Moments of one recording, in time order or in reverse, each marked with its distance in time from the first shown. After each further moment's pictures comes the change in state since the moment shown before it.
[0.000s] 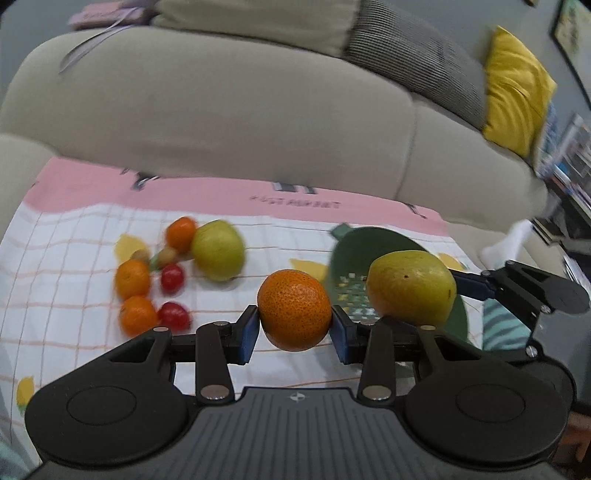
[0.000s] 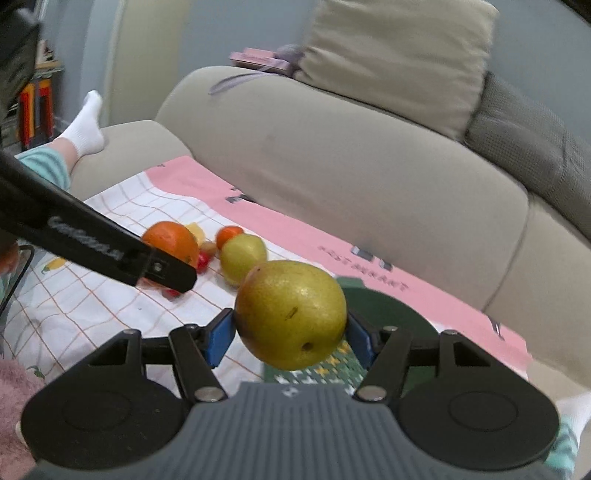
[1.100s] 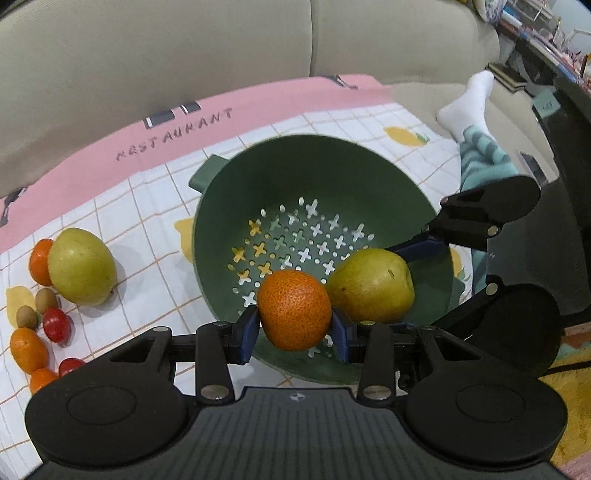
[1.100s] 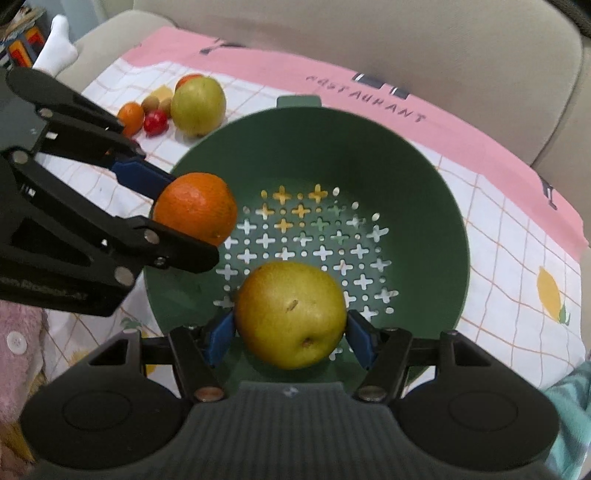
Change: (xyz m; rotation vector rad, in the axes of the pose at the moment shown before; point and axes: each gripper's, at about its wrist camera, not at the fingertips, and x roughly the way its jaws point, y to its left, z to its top) left arm 0.116 -0.076 0.023 0.340 0.408 -0.104; right arm 0.078 -0.095 -0.035 0.082 0.530 0.237
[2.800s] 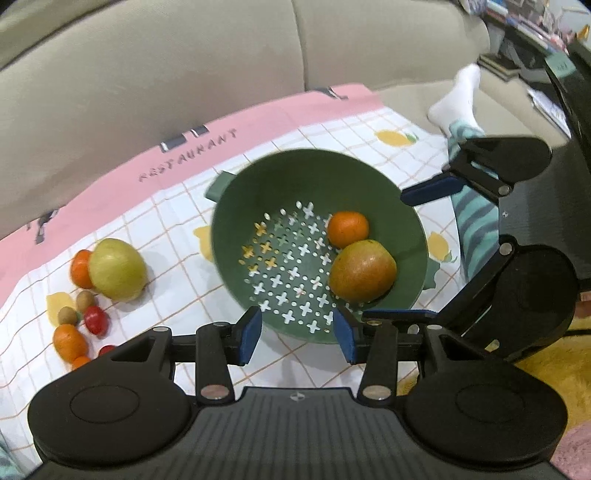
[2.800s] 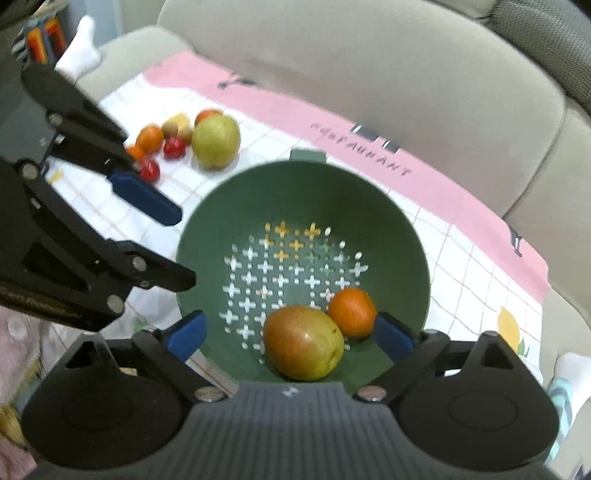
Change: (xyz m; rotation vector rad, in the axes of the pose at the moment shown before) left arm -0.055 -0.022 -0.017 0.054 -0.054 0.093; right arm -0.051 0.022 -0.011 -0.077 -0.153 -0.079
